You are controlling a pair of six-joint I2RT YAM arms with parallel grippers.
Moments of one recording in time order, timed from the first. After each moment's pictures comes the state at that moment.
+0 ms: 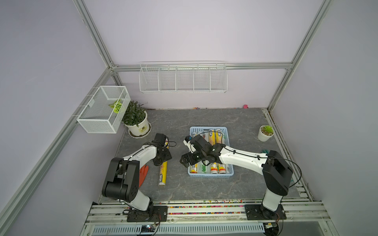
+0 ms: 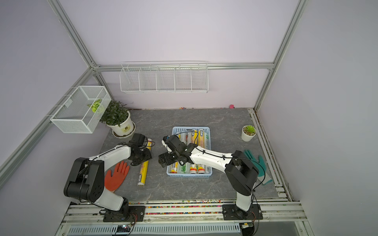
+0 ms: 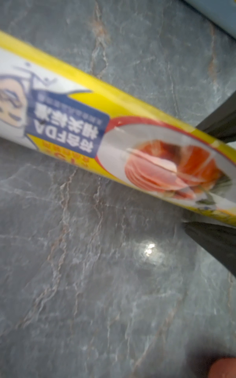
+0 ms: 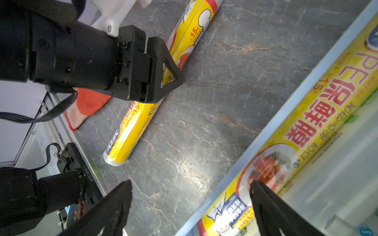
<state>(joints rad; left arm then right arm) -0.25 1.56 0.84 -0.59 0.02 -0.59 0.96 1.80 1.30 -0.37 -0.18 0.45</state>
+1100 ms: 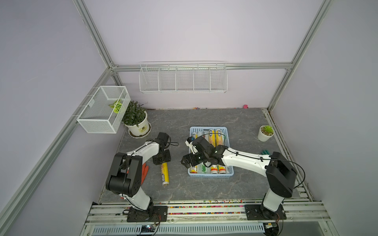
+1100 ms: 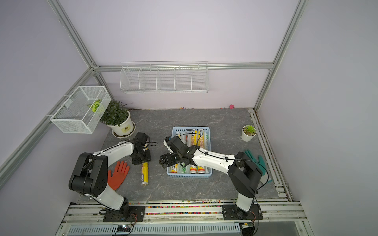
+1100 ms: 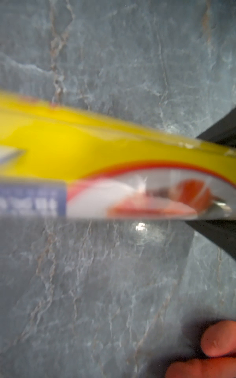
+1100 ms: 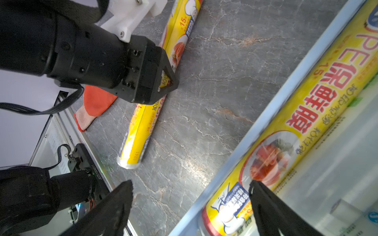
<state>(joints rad) -0.27 1.63 0.91 -0.71 -0.04 -0.46 0.96 1.76 1.23 -0.32 -0.19 0.49</state>
